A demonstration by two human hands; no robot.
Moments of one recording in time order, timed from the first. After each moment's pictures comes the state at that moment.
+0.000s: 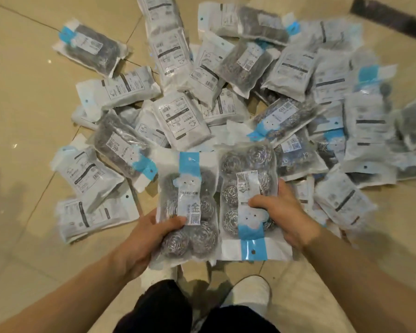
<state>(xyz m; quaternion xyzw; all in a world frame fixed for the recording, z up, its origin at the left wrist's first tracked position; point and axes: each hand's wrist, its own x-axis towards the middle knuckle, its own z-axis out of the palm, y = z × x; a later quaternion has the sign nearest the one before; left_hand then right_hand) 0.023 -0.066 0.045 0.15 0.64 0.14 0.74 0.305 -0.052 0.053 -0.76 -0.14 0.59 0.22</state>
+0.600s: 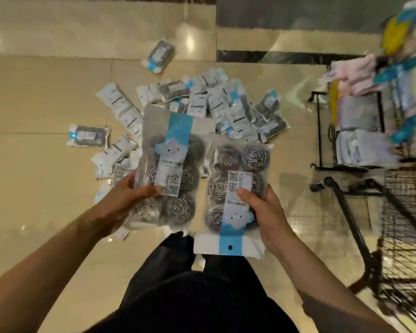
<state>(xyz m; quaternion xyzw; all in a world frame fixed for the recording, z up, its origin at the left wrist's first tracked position) 0.071 -0.052 0.605 0.46 0.50 0.02 0.73 0.310 -0.243 0.578 -0.70 0.02 0.50 0.51</state>
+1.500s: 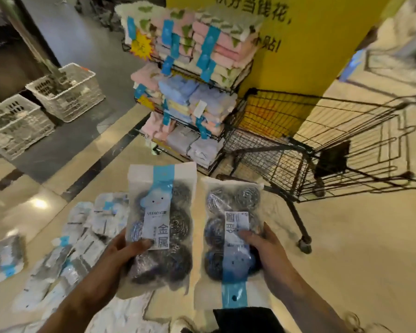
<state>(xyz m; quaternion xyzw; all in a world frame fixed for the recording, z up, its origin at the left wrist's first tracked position) 0.287 -0.091 0.704 0.58 0.21 -0.22 0.75 0.288 -0.400 0.700 -0.60 0.29 0.15 0.73</state>
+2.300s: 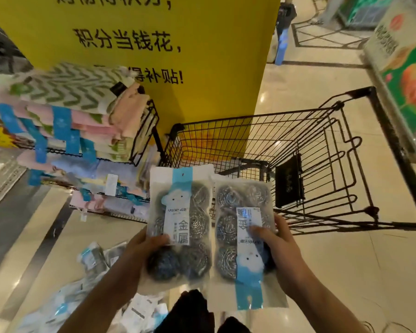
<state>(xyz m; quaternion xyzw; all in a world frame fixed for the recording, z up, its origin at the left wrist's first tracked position) 0.625 -0.364 0.699 0.62 0.13 -0.36 0.69 0.518 -0.642 0.697 -0.51 0.37 0.01 0.78</state>
